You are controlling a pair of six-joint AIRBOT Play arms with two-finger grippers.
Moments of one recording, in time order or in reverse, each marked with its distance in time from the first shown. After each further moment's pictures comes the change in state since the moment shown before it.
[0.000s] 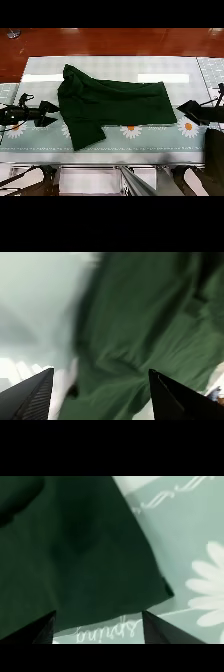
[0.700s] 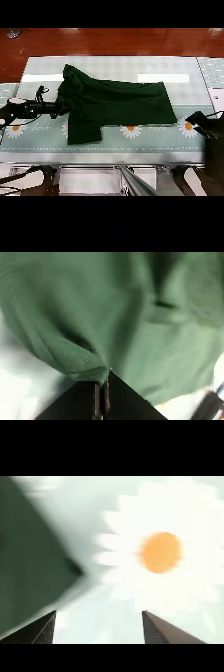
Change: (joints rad) left arm -0.229 -0.084 0.035 -0.184 0.146 0.159; right arm -0.109 0.035 -0.068 -0.241 0.019 0.159
